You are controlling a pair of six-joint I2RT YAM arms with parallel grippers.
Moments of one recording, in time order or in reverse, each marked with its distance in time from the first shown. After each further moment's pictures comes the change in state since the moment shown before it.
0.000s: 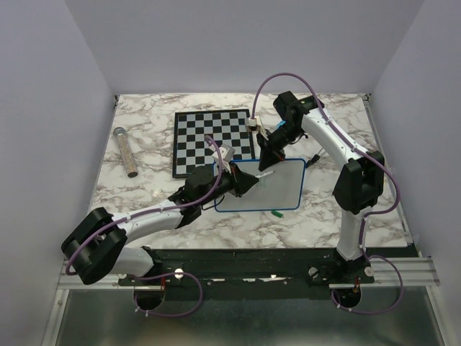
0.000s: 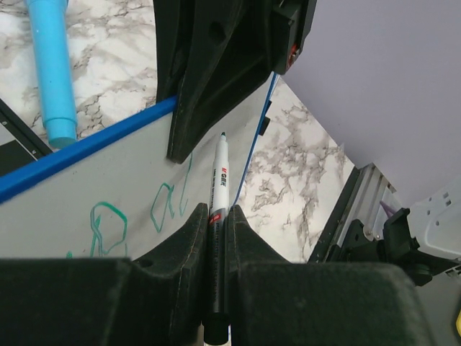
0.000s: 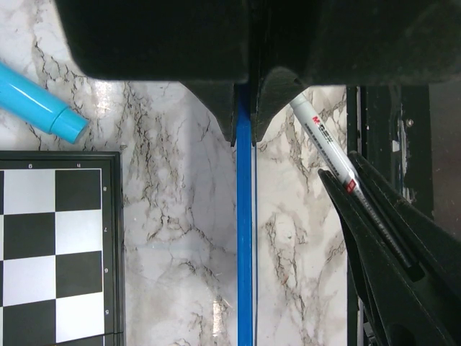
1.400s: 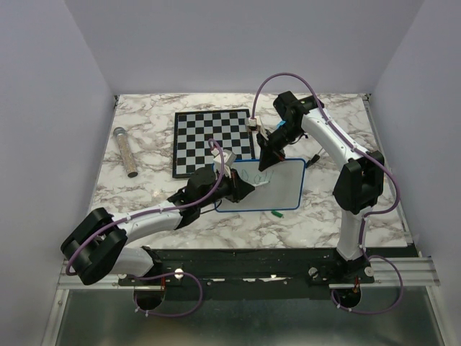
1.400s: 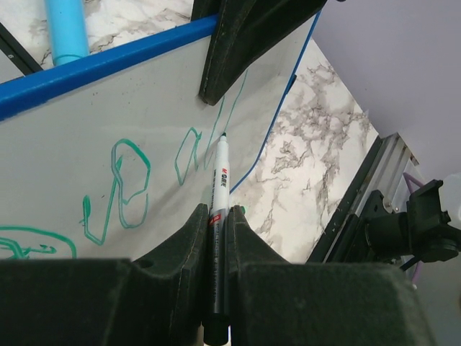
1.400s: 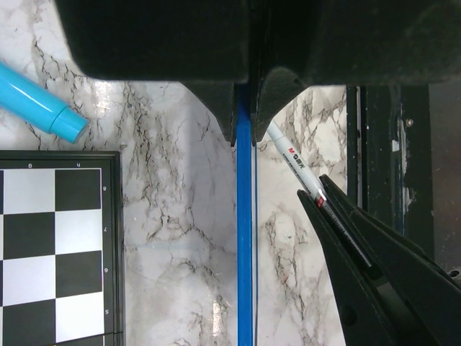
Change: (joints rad) left arm 0.013 0.007 -0.002 -0.121 0.013 0.008; right arm 0.000 0.001 0.000 0.000 -0.002 0.000
